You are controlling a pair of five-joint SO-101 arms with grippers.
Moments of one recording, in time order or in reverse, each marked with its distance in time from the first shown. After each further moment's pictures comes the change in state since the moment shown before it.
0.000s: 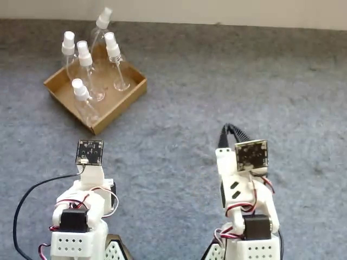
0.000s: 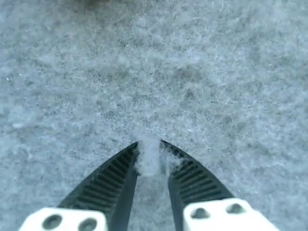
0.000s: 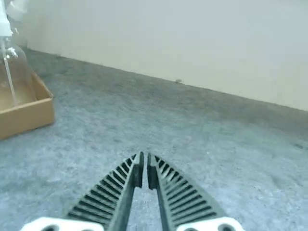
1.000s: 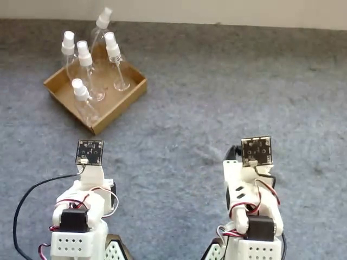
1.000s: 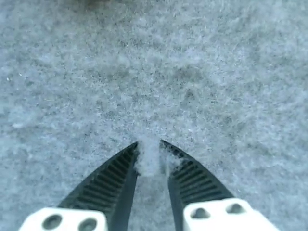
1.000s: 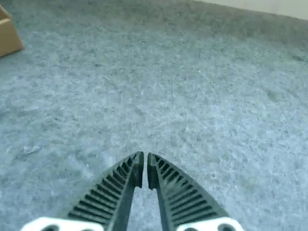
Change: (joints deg) left arm 0.0 0.0 0.0 0.0 0.0; right arm 6.2 -0.1 2.2 18.1 0.0
